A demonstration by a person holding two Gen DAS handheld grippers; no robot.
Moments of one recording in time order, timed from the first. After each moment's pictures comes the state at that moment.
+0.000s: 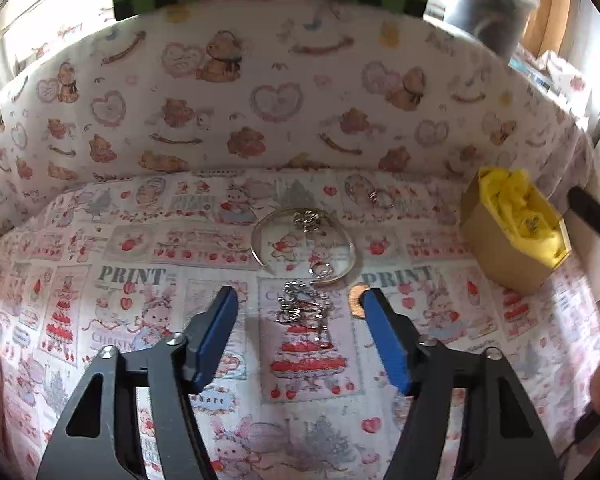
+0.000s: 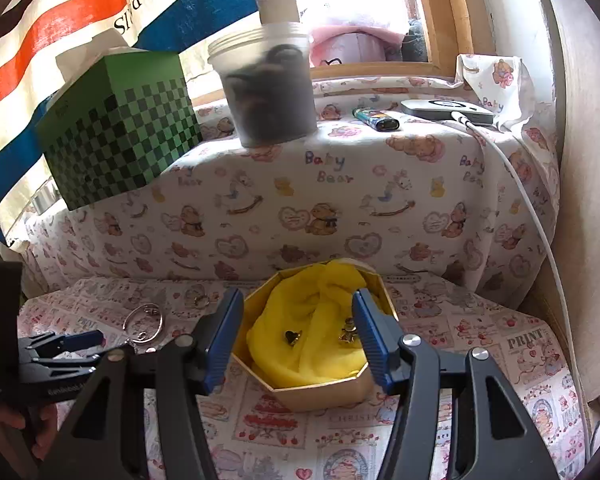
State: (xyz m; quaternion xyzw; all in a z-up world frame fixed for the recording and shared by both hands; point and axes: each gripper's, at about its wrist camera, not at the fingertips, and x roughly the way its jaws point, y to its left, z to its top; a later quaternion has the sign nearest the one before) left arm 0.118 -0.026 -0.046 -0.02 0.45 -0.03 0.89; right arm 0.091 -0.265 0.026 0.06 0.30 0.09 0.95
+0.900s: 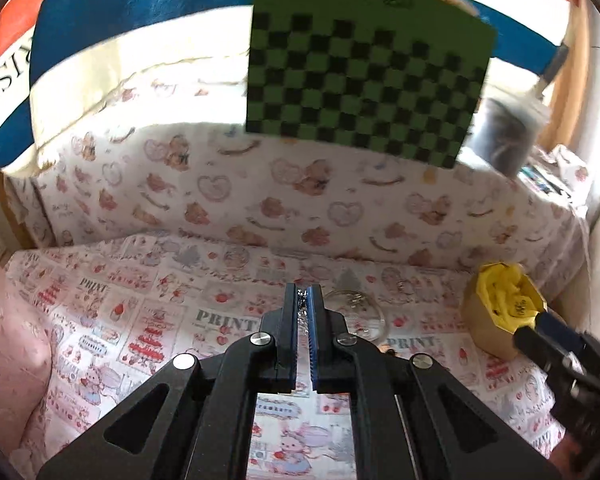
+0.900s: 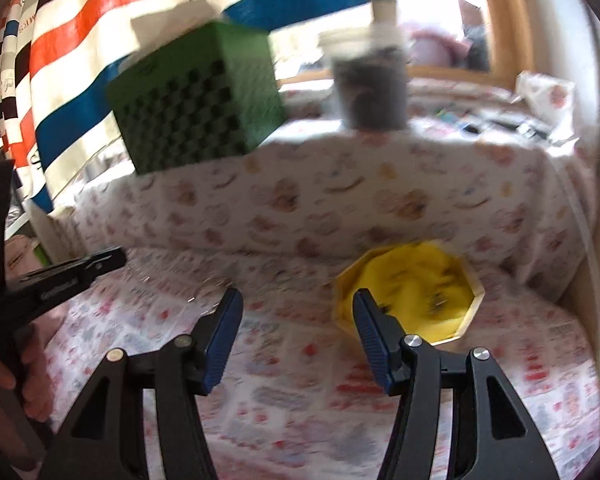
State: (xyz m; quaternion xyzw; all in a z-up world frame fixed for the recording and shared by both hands) left arm 0.074 0.030 0.020 -0.08 0.35 0.04 0.93; right arm 0.065 -0.194 0.030 0.04 0.34 0.16 0.92
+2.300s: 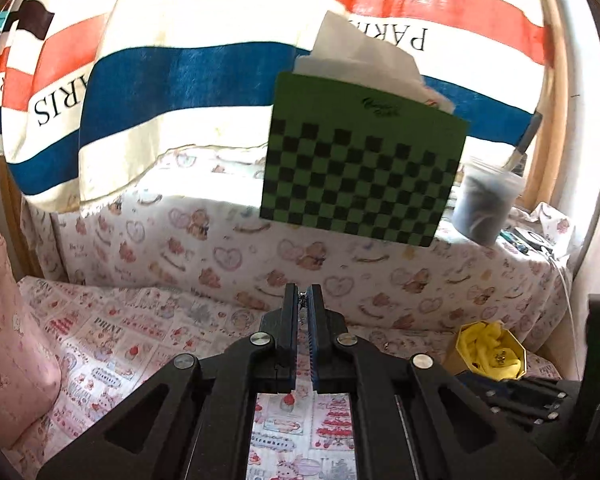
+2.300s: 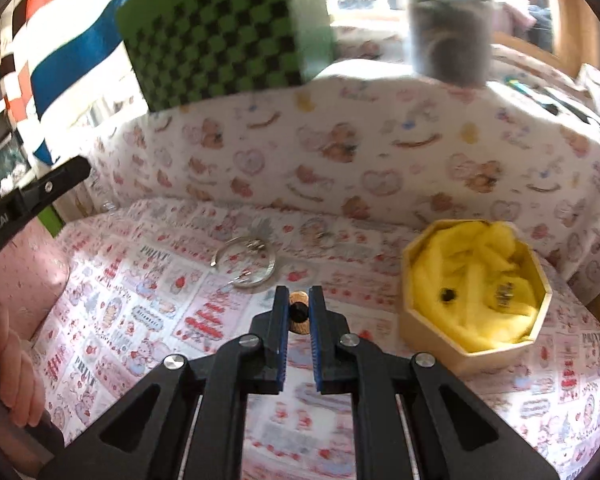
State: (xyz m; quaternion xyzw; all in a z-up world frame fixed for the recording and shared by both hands) left arm 0.038 0.033 0.055 -0.09 0.21 0.04 0.97; right arm 0.084 -0.176 0.020 0.01 0.38 0.19 0.90
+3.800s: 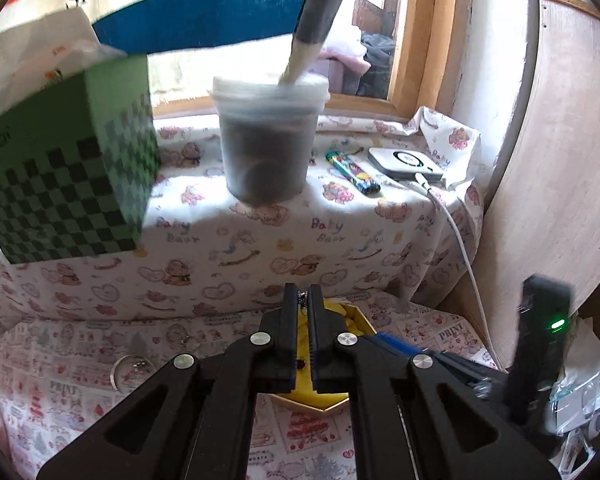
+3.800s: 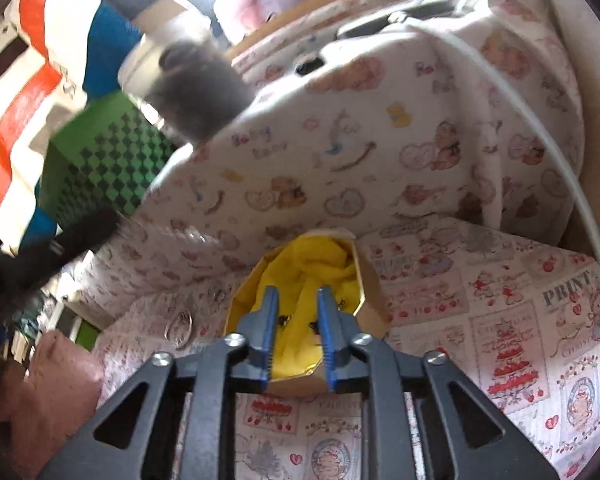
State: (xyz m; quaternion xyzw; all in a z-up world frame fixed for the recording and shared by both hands) left arm 0.121 -0.175 0.086 -0.01 0.35 -0.14 0.93; right arm 0.115 -0.342 0.010 0.24 0.37 0.16 0.88
